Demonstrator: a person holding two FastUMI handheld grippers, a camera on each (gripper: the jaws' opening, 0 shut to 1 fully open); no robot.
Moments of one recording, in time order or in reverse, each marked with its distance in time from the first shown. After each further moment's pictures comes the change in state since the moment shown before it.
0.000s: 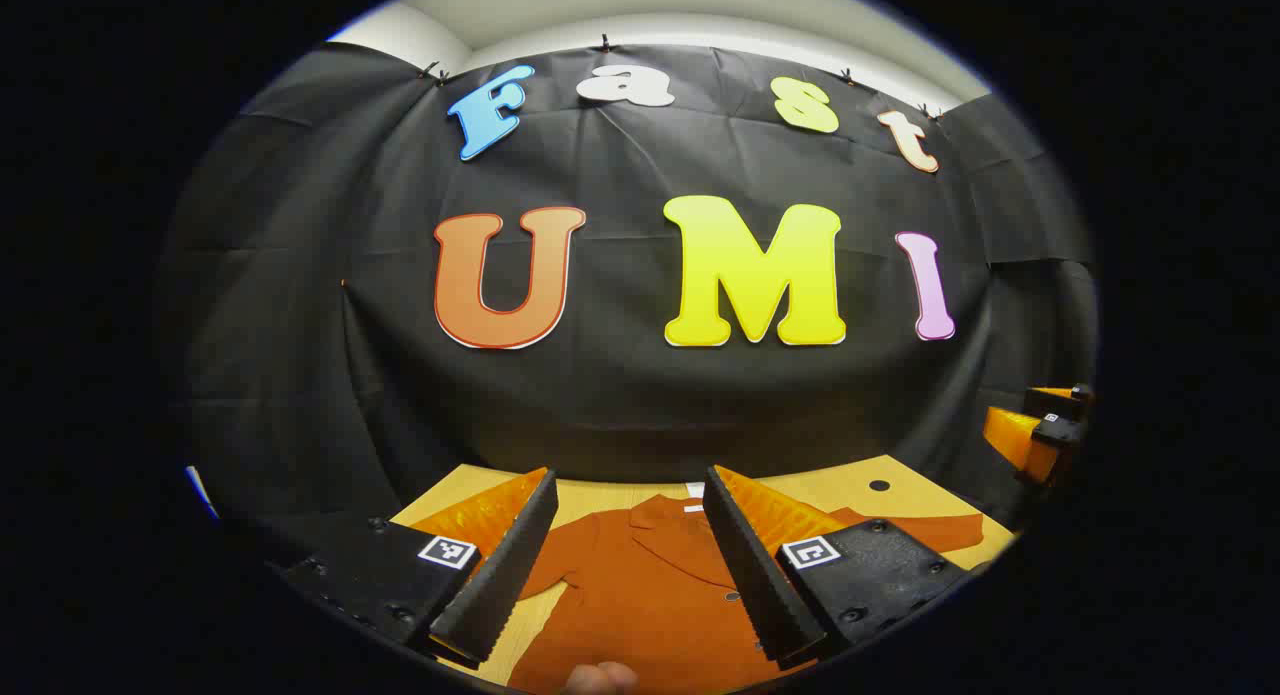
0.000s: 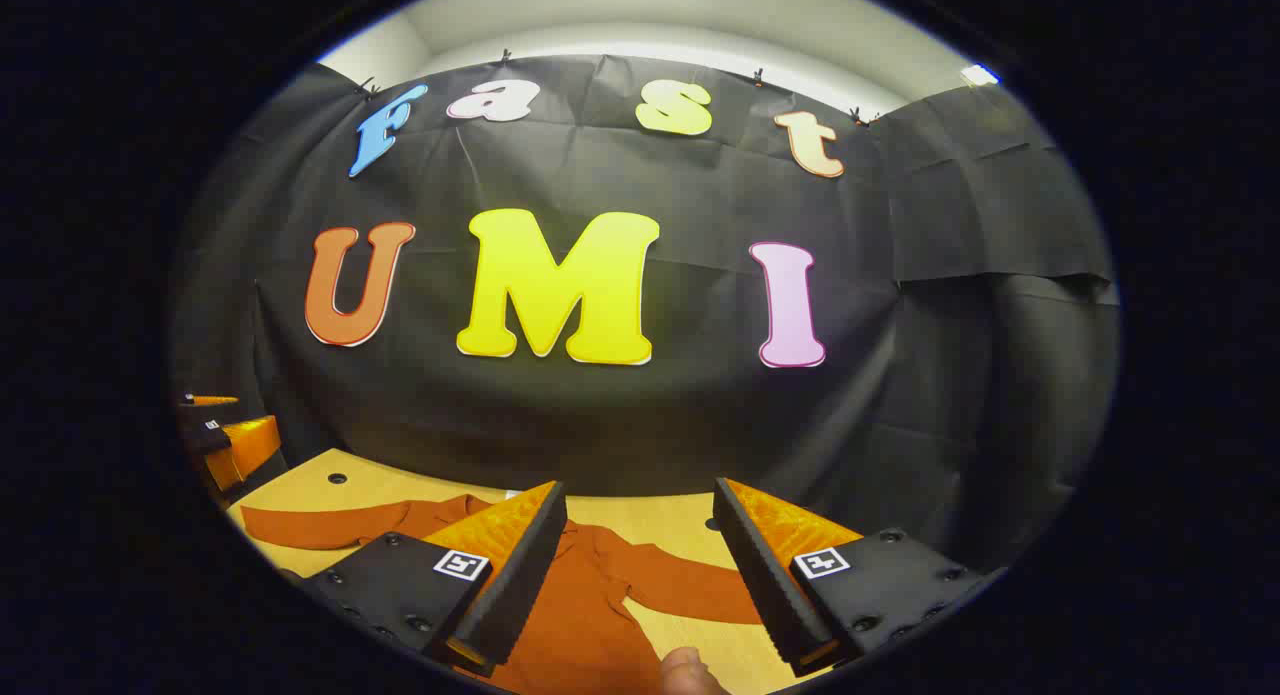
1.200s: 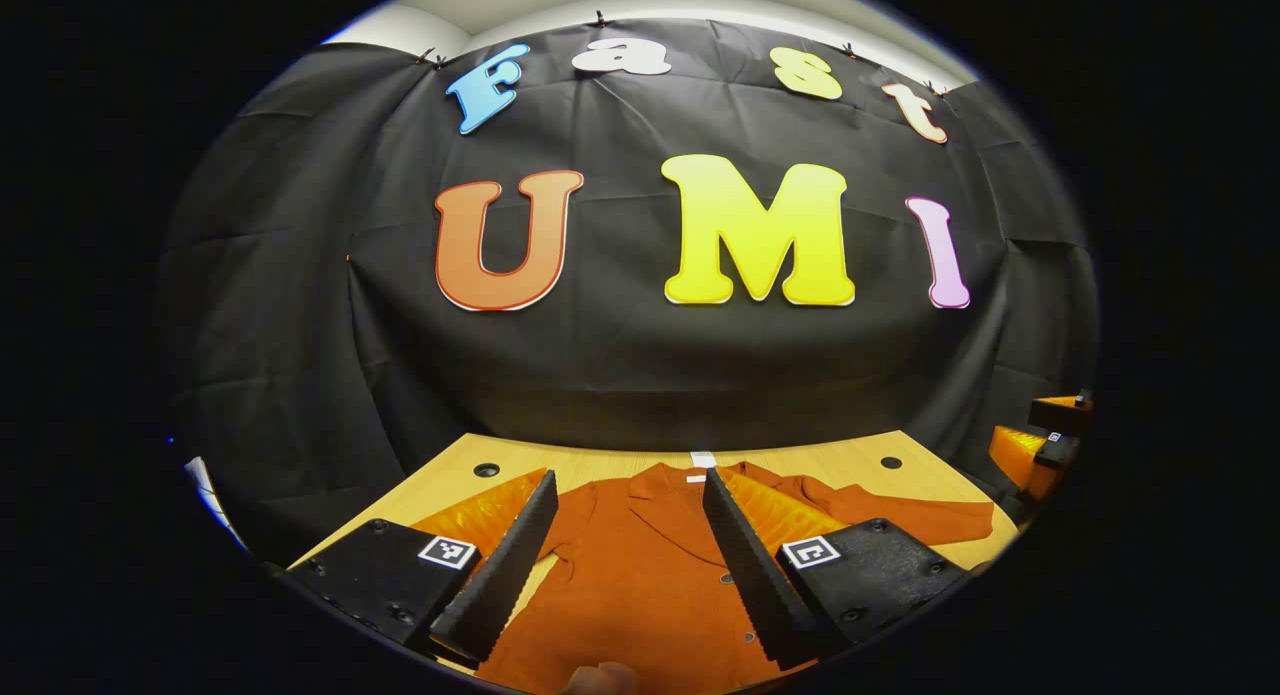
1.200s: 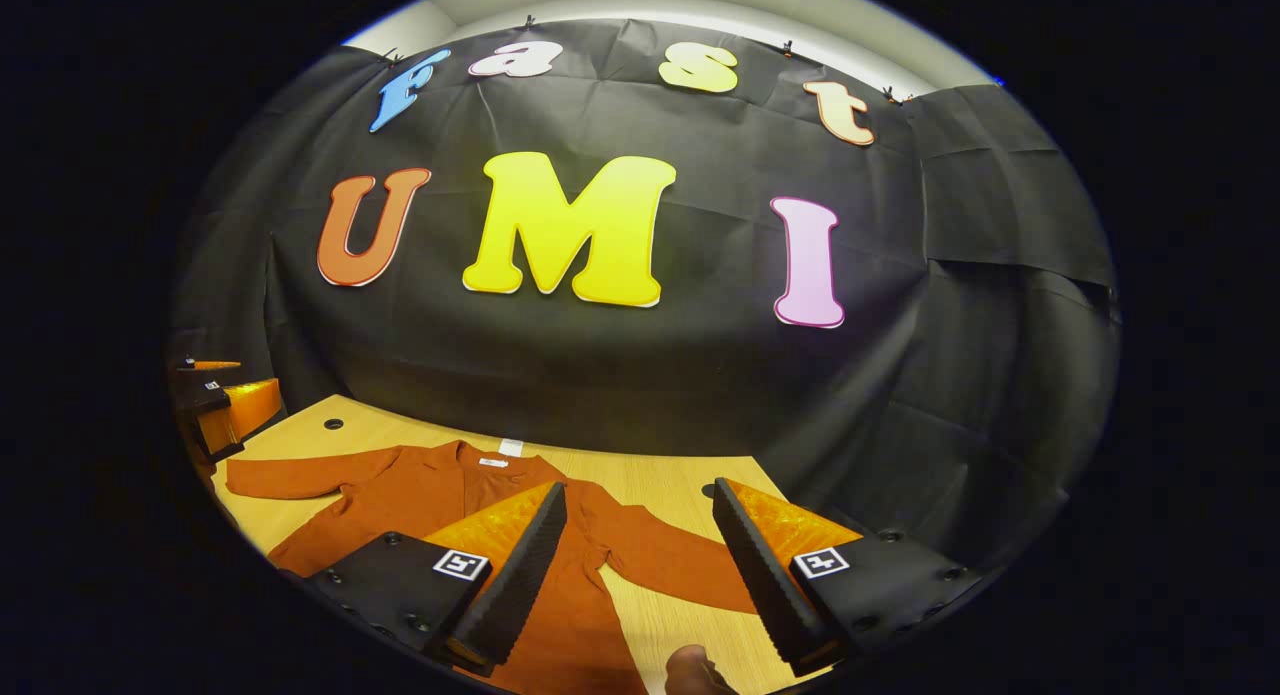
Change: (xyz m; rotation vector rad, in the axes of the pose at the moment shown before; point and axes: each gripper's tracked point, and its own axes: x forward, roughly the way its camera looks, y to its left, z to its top) left arm 0.005 -0.024 -0.045 0.000 0.118 0.047; right arm 0.019 -0.014 -0.053 -0.073 0.125 0.077
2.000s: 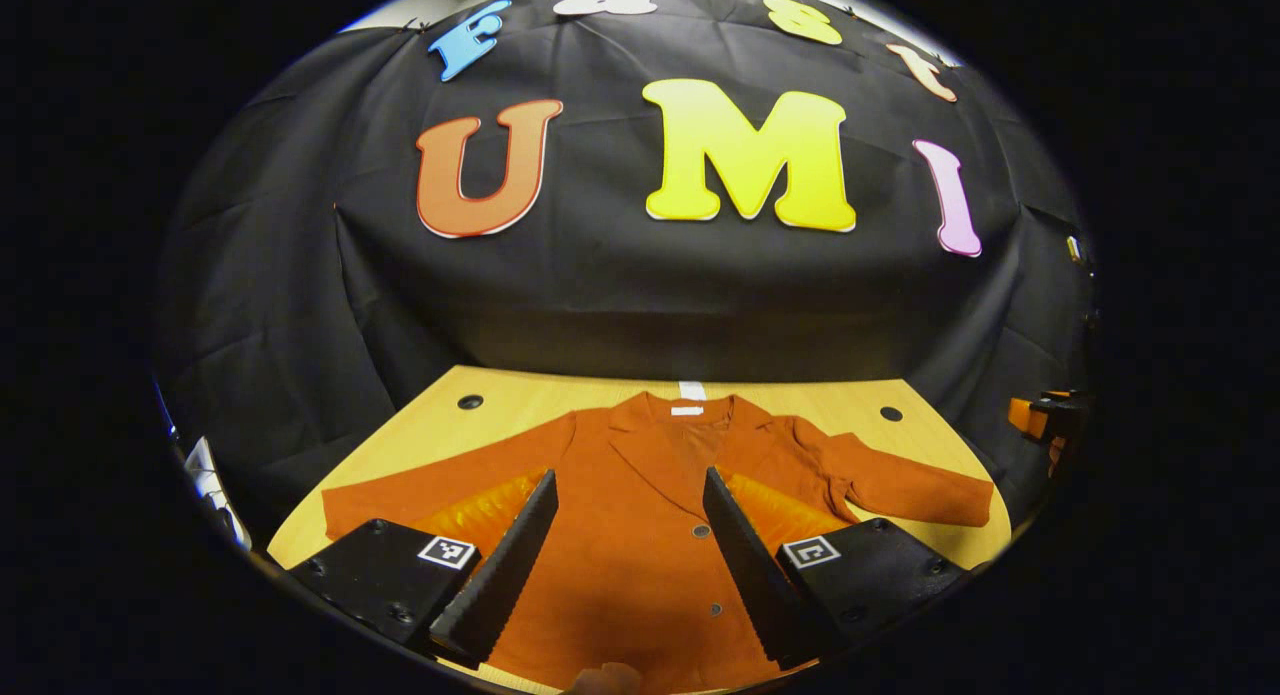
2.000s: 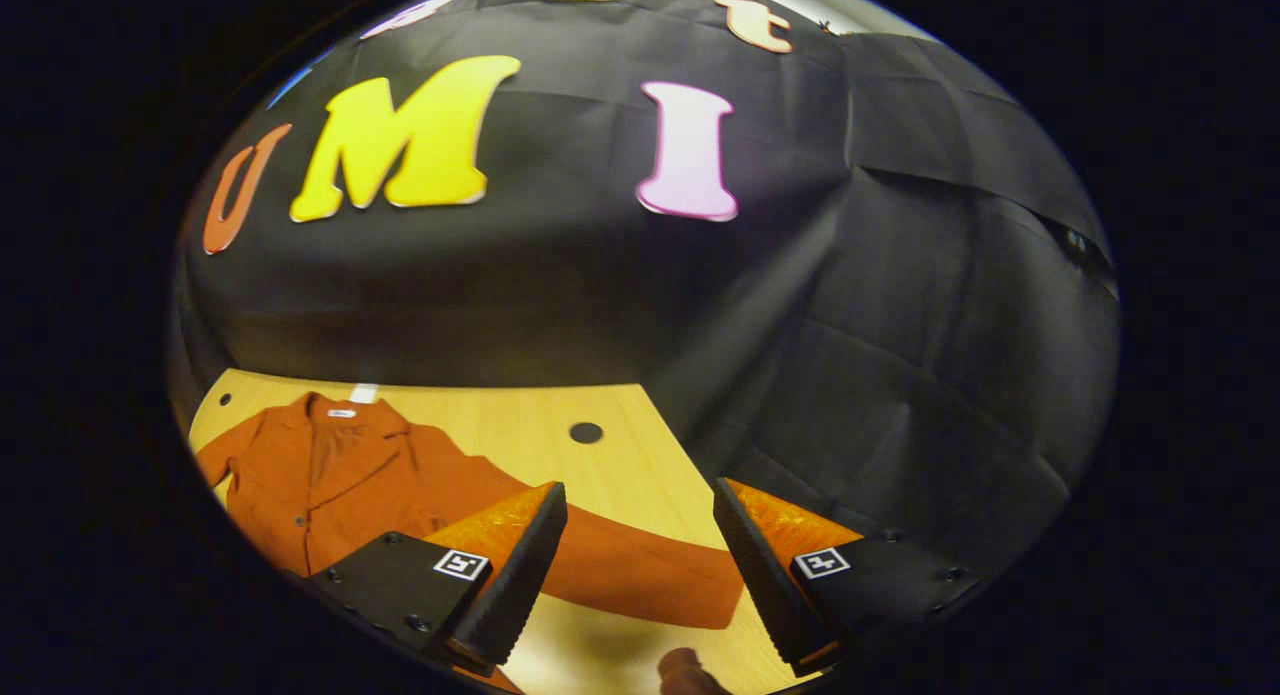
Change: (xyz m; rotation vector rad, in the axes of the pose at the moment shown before) left arm 0.007 -0.046 -0.068 -0.021 0.254 0.023; right arm 0.098 -0.200 -0.098 0.085 0.293 -0.317
